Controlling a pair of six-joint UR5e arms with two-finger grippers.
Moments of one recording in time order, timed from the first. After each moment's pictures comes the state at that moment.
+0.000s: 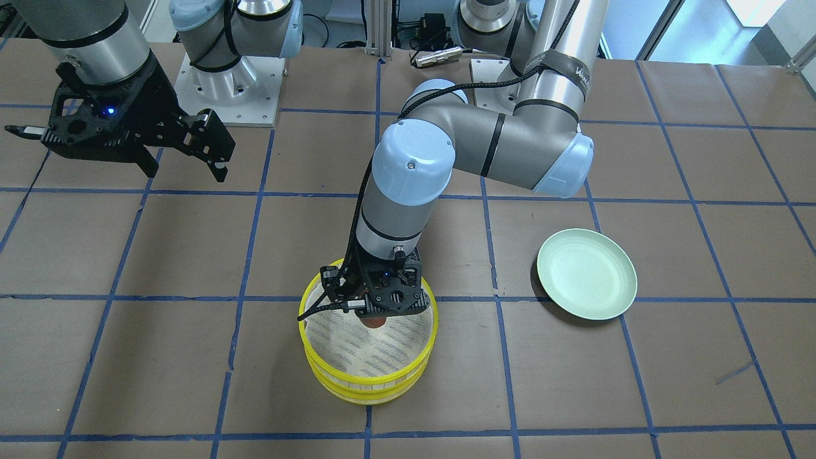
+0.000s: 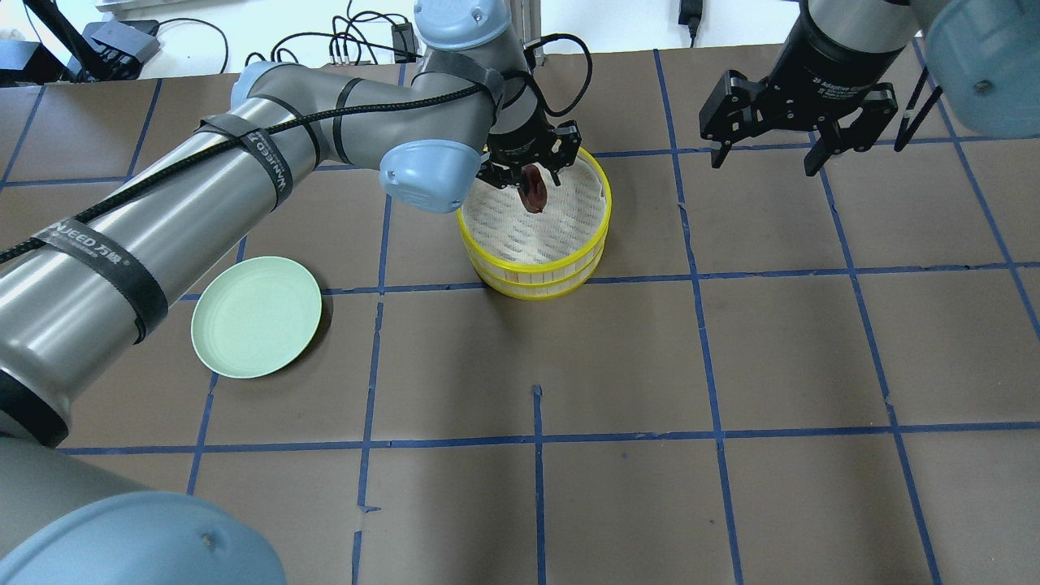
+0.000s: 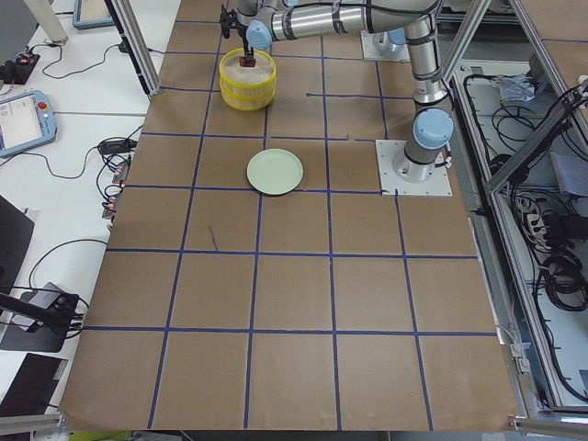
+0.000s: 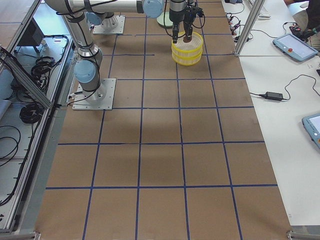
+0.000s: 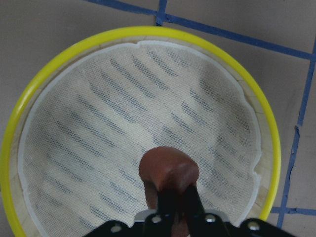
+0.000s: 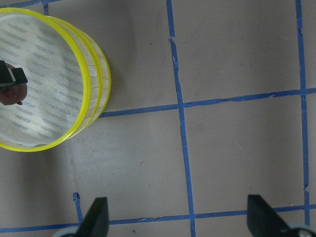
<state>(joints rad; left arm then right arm) -1.89 -2.06 -1.43 -1.02 1.42 -0.52 1.55 -1.55 1.55 -1.60 -1.50 0.09</state>
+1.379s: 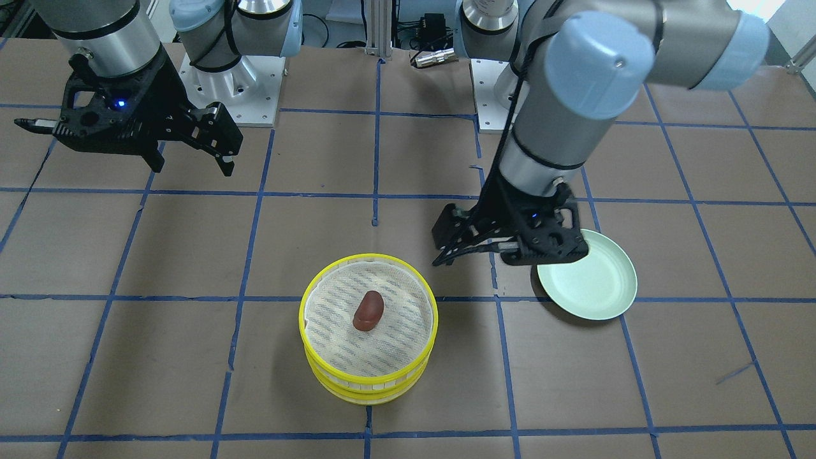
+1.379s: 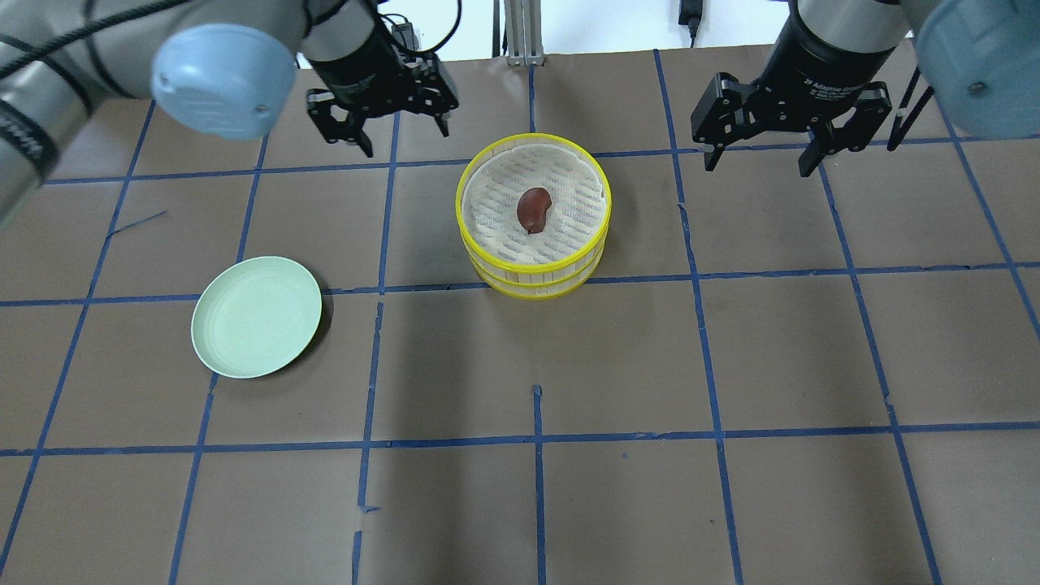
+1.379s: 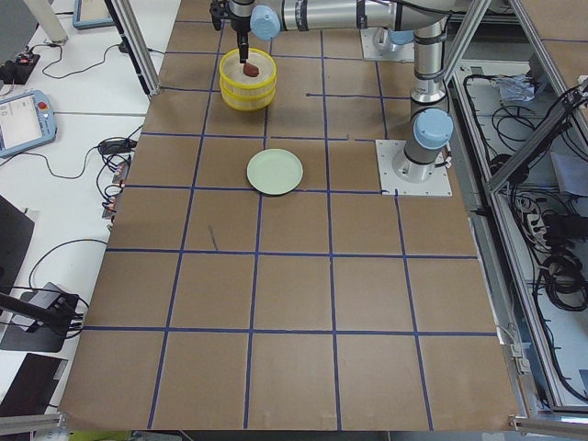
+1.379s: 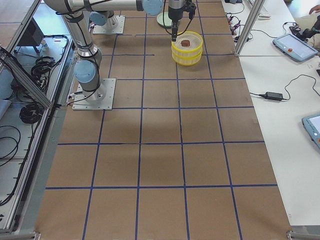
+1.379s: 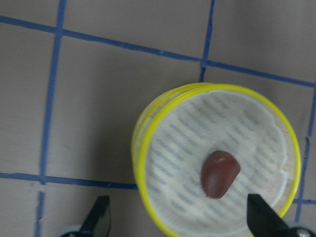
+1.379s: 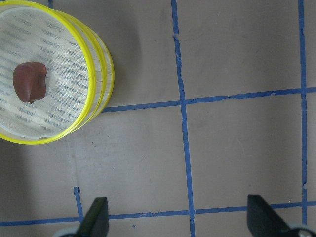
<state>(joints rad) -1.65 -1.79 -1.44 -1.43 1.49 -0.20 1.57 -1.55 1.54 -1.58 -1.52 0.09</state>
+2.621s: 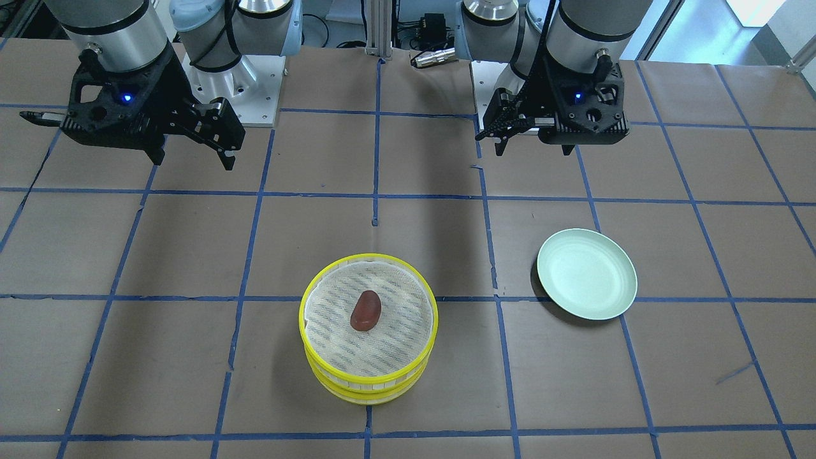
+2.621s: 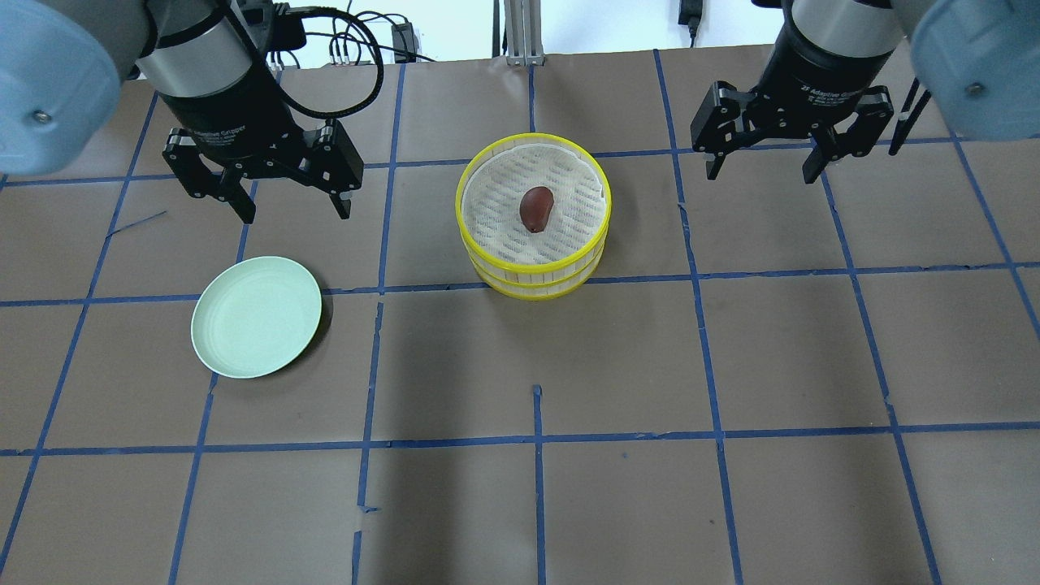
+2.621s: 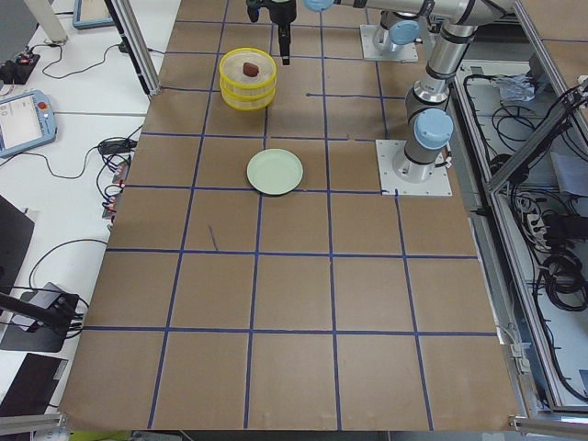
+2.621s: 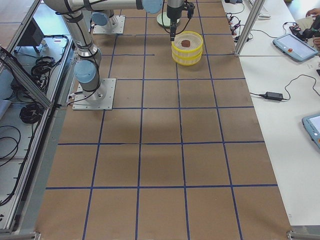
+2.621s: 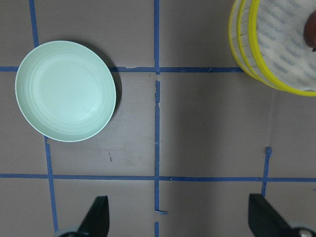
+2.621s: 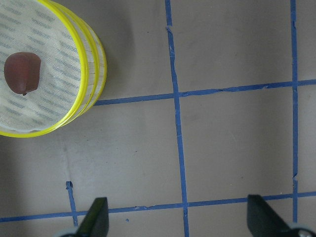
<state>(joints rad) -1.64 -1.60 -1.50 -1.70 1.59 -0.09 1.59 -1.56 1.54 -1.56 -1.55 0.10</state>
